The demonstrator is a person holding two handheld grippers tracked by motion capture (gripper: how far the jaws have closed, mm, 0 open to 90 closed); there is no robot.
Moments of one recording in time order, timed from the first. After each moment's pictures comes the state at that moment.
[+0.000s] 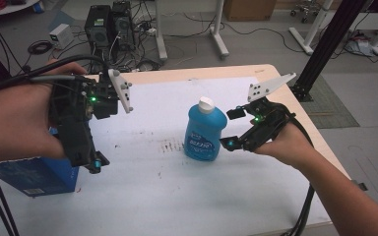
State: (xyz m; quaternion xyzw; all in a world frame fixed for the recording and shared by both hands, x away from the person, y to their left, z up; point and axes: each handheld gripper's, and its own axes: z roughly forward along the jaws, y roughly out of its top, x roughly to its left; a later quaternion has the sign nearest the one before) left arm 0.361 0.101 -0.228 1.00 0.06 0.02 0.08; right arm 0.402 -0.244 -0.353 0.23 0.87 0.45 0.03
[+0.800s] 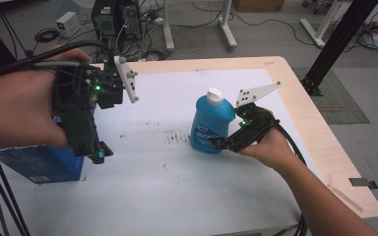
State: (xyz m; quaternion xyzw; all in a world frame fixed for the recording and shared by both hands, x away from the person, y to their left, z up) left arm 0.362 0.102 -0.230 1.00 0.06 0.02 0.07; right arm 0.415 -0.217 -0.405 0.23 0.85 0.47 0.02
